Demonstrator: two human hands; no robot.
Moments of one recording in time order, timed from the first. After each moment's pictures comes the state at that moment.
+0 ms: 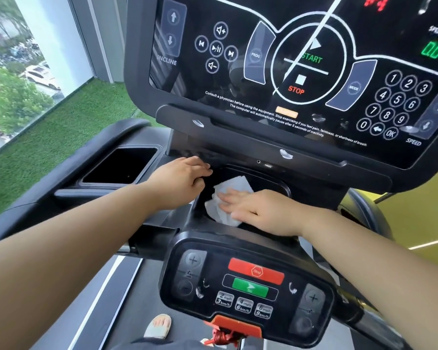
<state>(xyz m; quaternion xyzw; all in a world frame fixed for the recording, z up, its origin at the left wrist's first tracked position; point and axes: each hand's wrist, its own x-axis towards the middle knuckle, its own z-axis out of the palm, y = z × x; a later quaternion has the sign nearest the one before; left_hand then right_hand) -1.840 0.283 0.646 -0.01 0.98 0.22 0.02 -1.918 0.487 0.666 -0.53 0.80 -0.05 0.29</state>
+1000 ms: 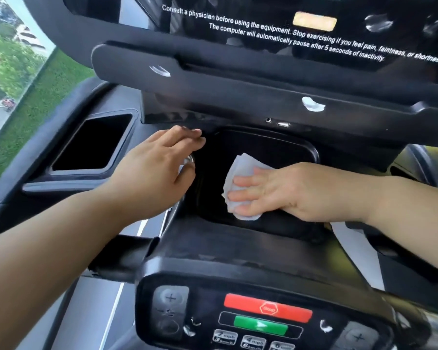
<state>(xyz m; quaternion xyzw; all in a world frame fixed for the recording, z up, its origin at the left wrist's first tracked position) -1.832 0.286 0.636 0.01 0.99 0.15 -0.04 -1.949 0.518 0.625 -0.70 0.66 -0.17 0.21</state>
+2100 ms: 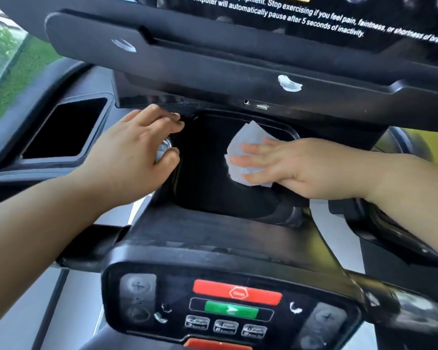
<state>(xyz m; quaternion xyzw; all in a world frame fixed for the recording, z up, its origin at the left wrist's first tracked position) -1.837 0.296 0.643 0.00 0.99 0.14 -0.07 -1.964 0.543 0.639 -0.66 0.71 -0.12 0.23</state>
